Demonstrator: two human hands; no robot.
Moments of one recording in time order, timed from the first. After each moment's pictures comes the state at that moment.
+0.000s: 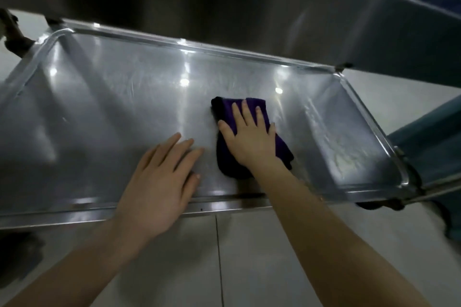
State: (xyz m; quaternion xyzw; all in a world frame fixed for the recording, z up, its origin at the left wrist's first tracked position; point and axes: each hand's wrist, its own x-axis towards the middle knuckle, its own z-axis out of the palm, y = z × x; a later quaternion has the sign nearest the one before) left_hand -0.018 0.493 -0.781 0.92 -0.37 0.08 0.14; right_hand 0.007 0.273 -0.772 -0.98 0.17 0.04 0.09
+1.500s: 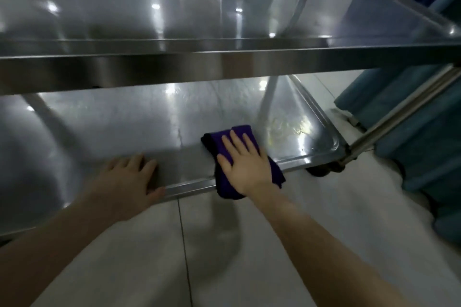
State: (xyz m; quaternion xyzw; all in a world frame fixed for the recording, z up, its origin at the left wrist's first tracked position) left_hand -0.039 0.452 -0.732 0.93 -0.33 -0.11 -0.10; right_hand -0.130 0.193 -0.768 -0.98 0.18 0.02 0.10
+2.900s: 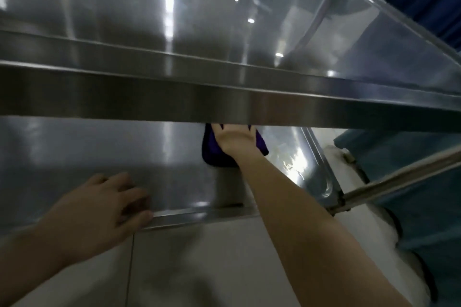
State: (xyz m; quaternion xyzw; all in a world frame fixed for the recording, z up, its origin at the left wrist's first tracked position) left_hand -0.051 0.407 -0.746 0.92 -0.37 -0.11 0.05; right_hand 0.006 0.097 -0.763 -0.97 0.22 0.02 0.13
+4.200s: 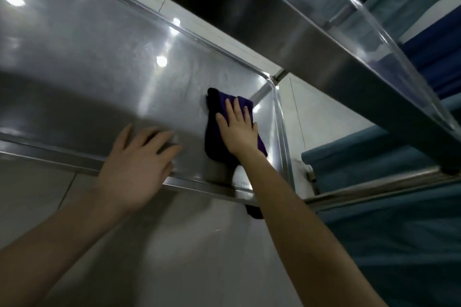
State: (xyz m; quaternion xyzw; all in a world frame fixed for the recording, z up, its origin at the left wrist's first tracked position) left_hand -0.120 0.276 -0.764 0.94 -0.28 0.07 0.19; right_hand -0.046 0.028 -0.760 -0.99 0.13 0.08 0.08
